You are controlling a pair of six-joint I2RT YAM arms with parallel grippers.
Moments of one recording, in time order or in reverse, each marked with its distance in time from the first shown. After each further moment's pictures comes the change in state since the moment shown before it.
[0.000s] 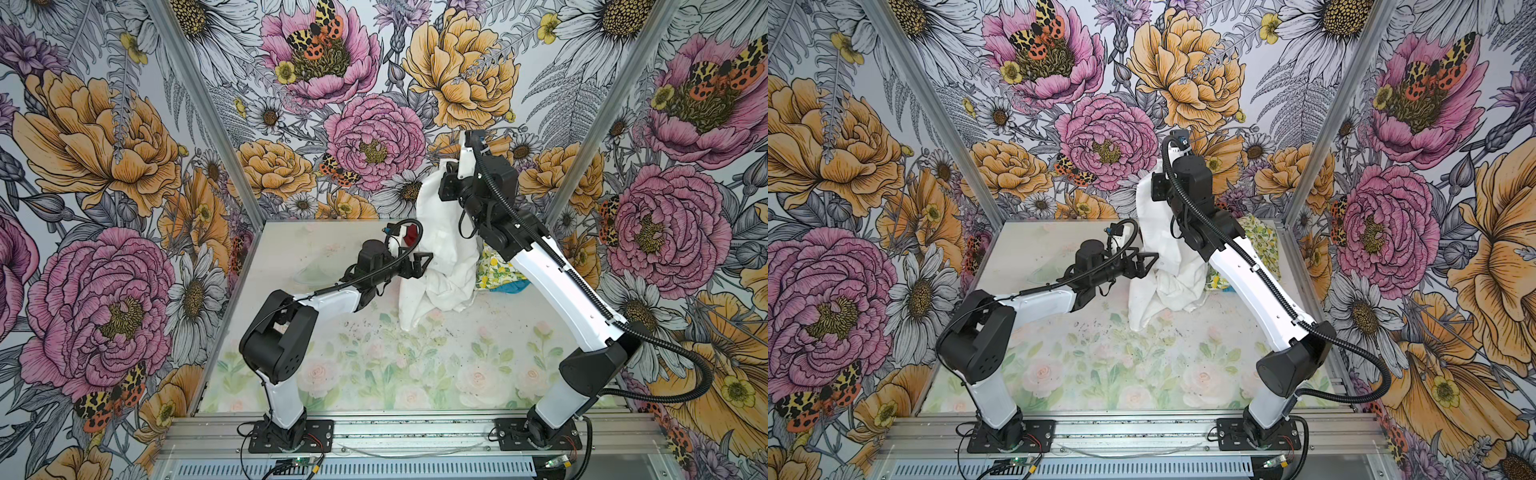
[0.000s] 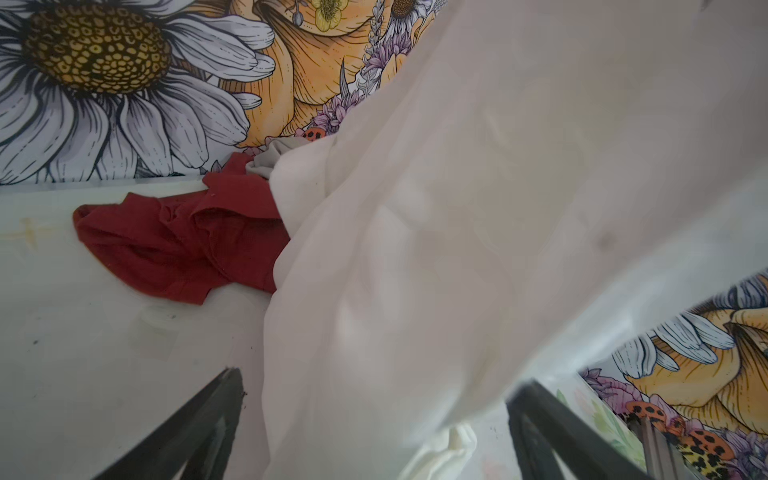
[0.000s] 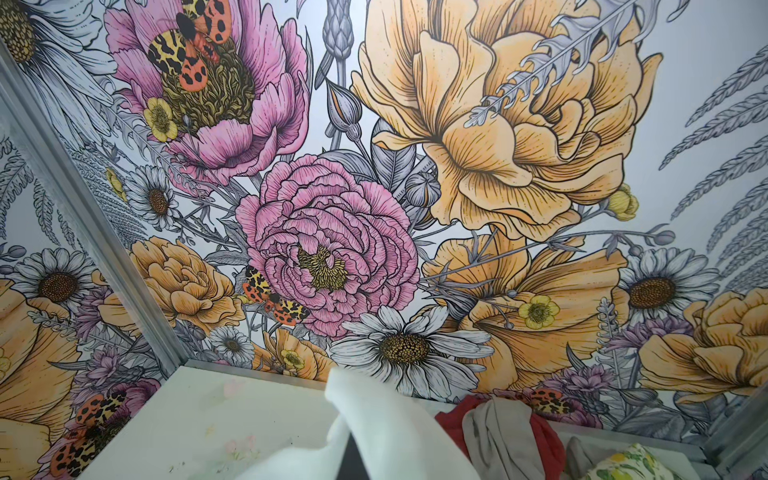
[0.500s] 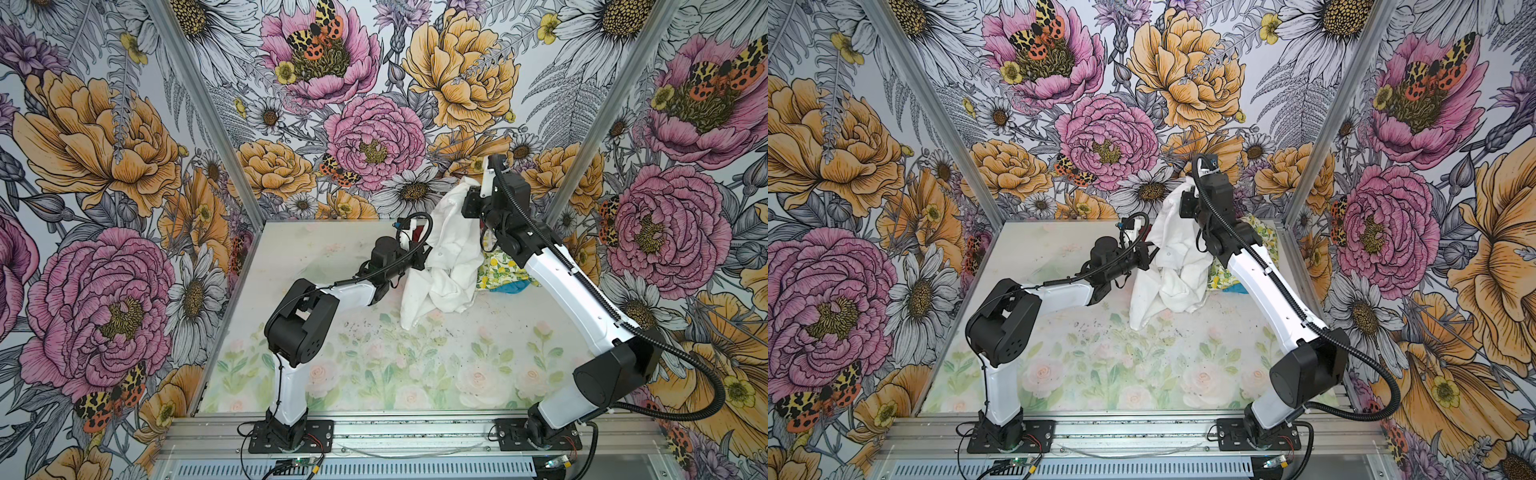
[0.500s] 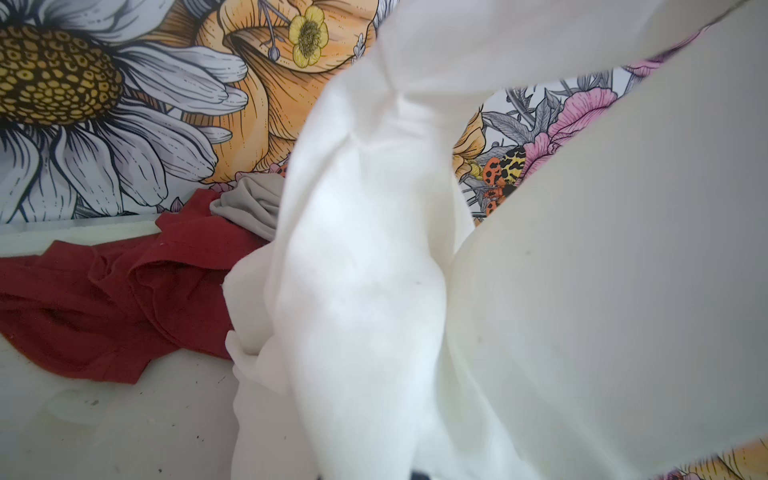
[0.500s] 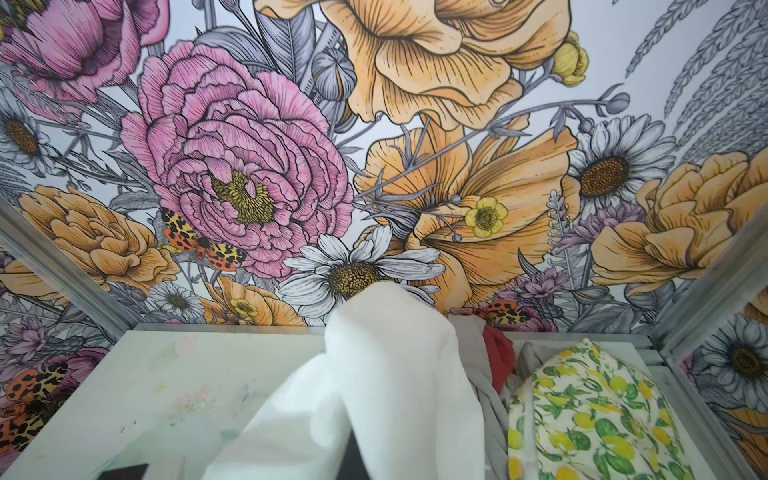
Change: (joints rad) left arm -0.021 0.036 0.079 0.050 -0.022 -0.060; right arm -0.163 -0.122 -0.335 0.012 -0.109 0.082
